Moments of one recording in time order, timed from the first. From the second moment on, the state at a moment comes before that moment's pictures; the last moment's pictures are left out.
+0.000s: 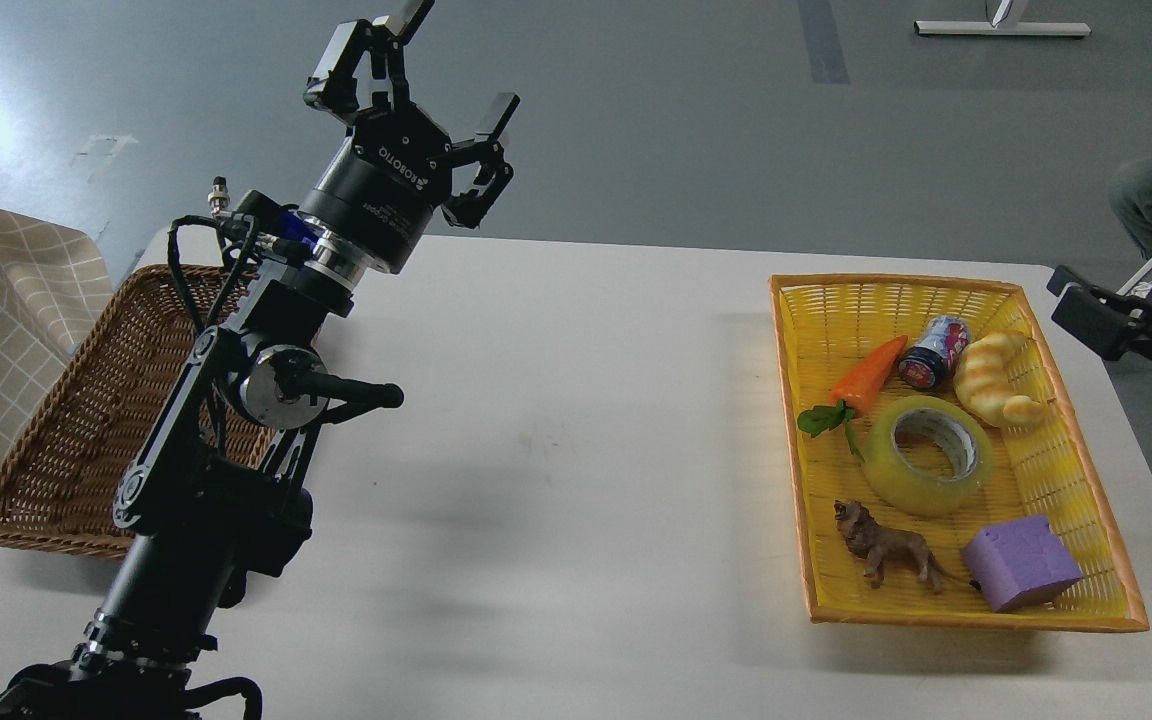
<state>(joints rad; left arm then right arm) -0.43 -0.04 -1.44 -1.39 0.74 -0.34 -0.04 0.06 -0.64 1.47 1.67 -2.02 0.43 -0.10</state>
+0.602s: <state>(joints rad) -0.41 -0.04 -1.44 -1.38 0.74 -0.34 -0.04 0.05 -0.54 1.35 1.58 -2.04 0.49 -0.15</state>
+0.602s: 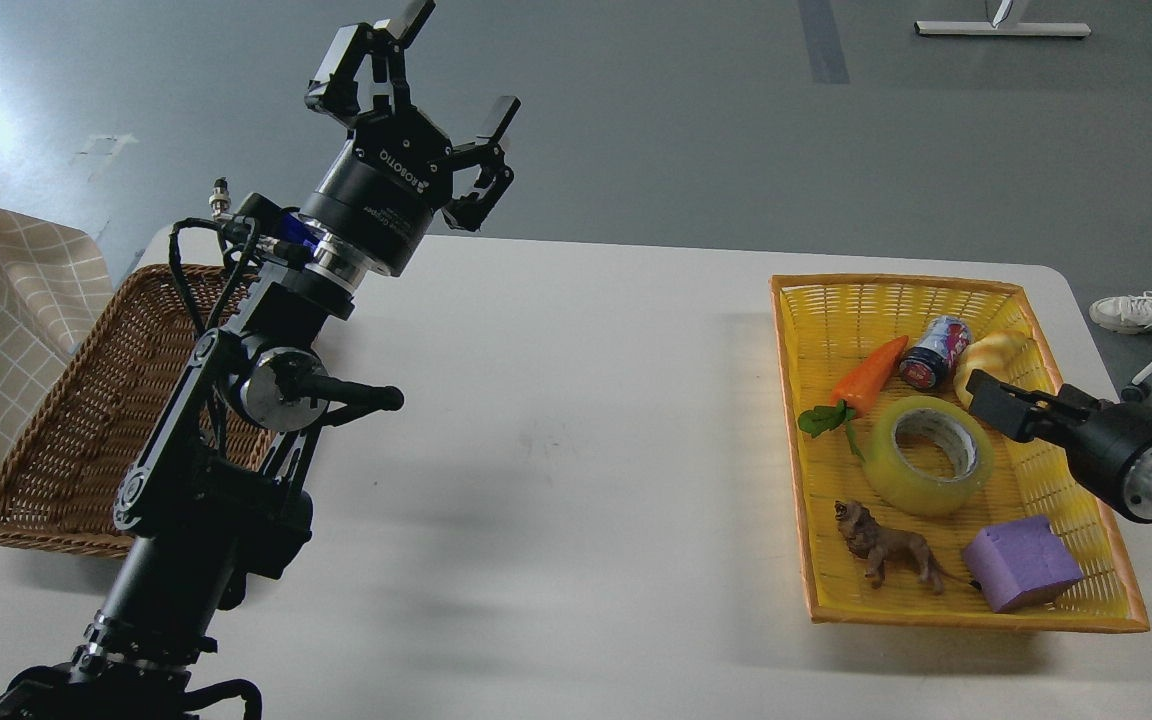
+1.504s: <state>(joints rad) -0.39 -0.04 -1.45 -1.39 0.74 -0.34 -0.04 0.08 -0.42 1.29 1.47 -2.10 0.49 -0.27</state>
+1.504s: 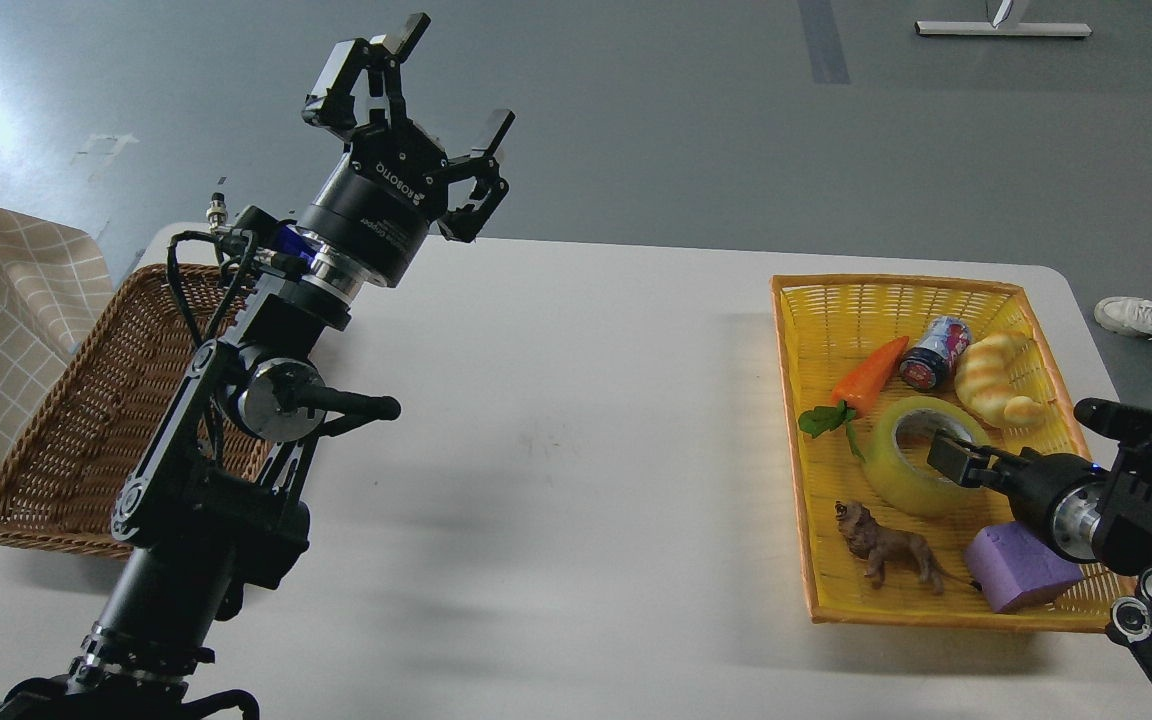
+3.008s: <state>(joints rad) -0.39 -0.04 -1.46 -1.39 0.74 -0.34 -0.04 0.07 -0.43 1.28 1.47 -2.02 0.49 -0.27</state>
